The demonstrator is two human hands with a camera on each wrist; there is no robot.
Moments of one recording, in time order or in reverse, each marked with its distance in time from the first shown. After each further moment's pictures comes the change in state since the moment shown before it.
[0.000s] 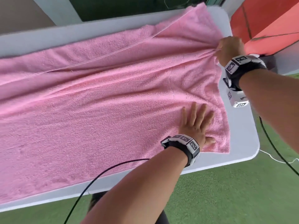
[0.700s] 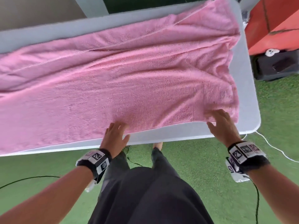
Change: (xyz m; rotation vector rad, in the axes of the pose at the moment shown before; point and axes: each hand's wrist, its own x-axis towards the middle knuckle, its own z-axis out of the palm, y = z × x) left_hand -0.287 -0.153 0.046 -0.266 0.179 -0.468; right_hand -0.333 -0.003 0.056 0.413 -0.148 -0.211
